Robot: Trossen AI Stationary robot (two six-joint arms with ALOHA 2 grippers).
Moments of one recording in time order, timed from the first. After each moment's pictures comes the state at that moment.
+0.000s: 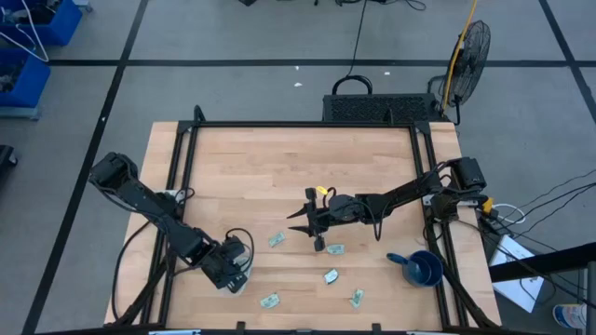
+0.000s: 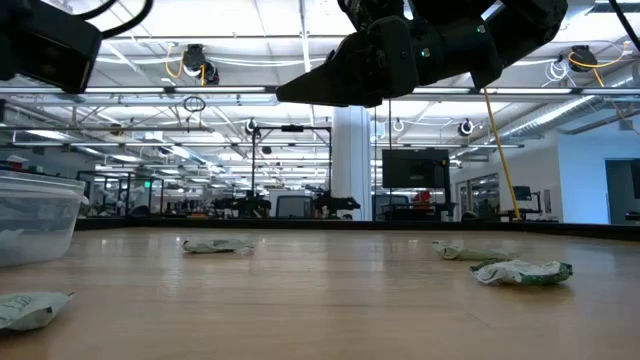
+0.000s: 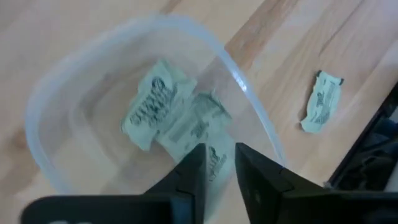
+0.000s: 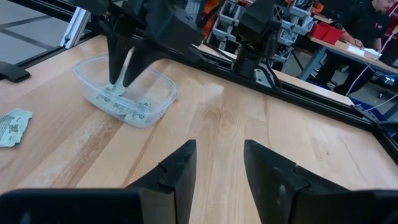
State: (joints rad) left arm -0.70 1.49 0.81 -0.45 -0.08 -1.47; right arm 0.15 1.76 0.86 0.63 0.05 -0.27
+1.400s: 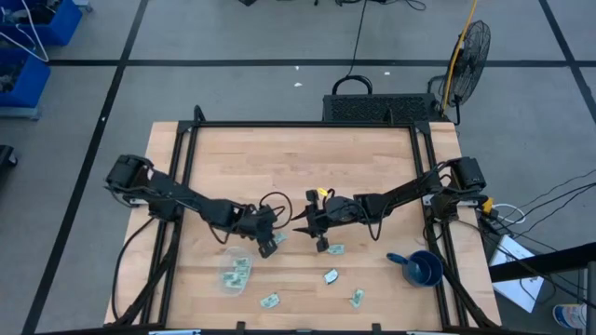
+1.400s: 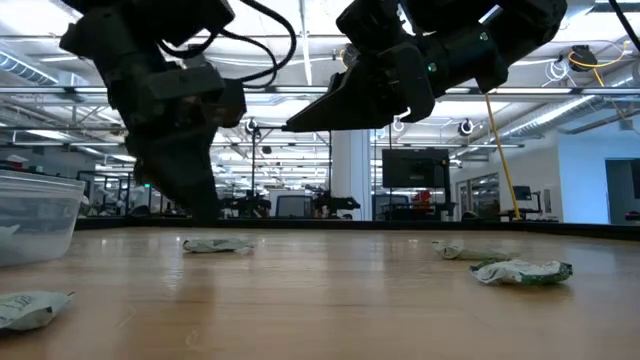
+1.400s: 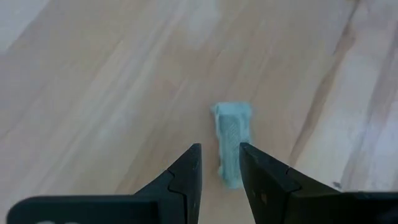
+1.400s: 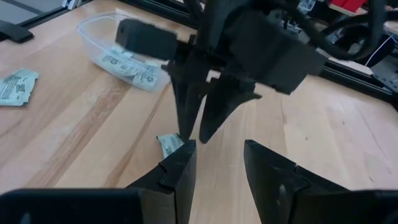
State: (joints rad) left arm -0.27 1.63 0.81 -0.22 -0.14 -0.80; right arm 0.15 1.76 0.86 0.50 0.05 -0.26
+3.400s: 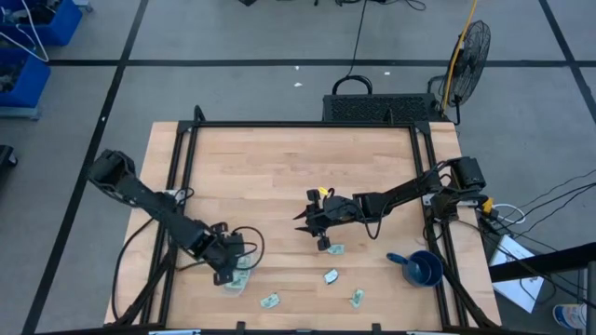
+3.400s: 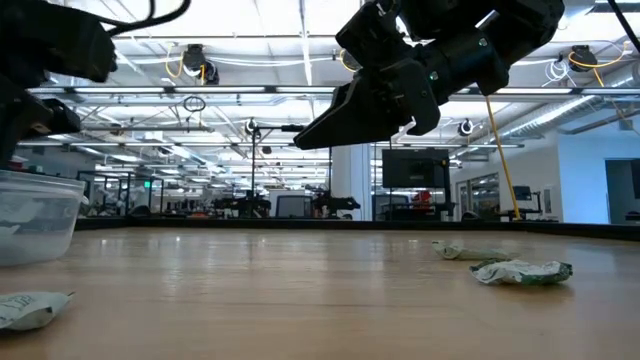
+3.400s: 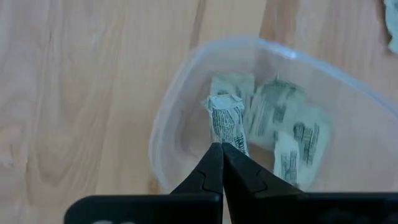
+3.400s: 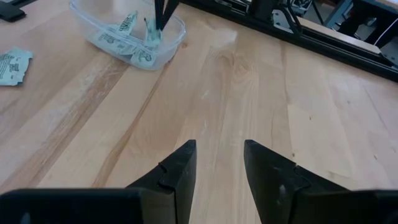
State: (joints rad) left arm -0.63 1.44 0.80 -0.64 -0.07 -0.84; right arm 0.14 1.76 0.86 0.44 0.05 -0.25
